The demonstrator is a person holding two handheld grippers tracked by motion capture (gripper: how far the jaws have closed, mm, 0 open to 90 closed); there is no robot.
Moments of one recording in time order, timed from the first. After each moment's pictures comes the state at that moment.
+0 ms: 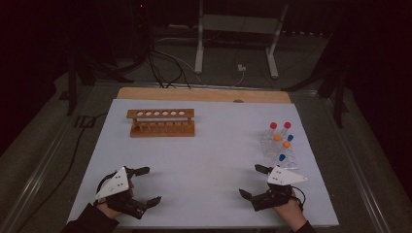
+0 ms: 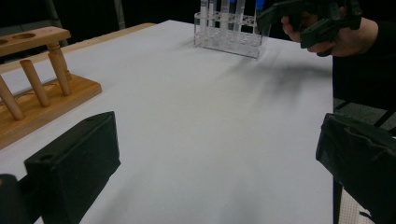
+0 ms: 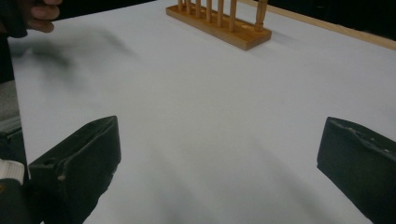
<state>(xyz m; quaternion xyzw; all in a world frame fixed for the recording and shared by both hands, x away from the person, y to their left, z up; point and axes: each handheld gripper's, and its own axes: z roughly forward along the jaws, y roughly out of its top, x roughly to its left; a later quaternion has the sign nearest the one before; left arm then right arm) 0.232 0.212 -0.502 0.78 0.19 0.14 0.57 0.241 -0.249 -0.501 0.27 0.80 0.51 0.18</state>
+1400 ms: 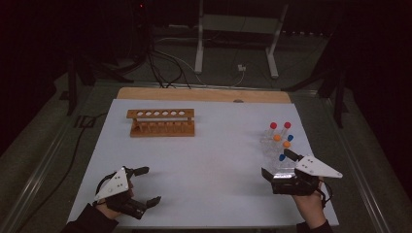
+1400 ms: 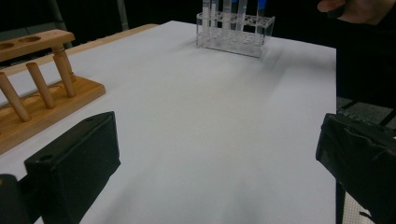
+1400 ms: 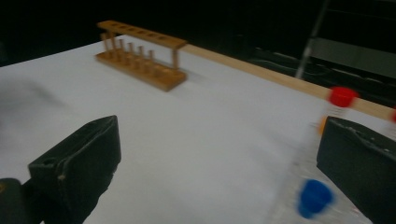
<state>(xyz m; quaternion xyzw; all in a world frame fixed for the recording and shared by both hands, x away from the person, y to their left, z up) 0.231 0.212 -0.501 0.78 0.19 0.15 0.57 0.237 -0.291 -0.445 0.35 0.73 0.51 0.29</state>
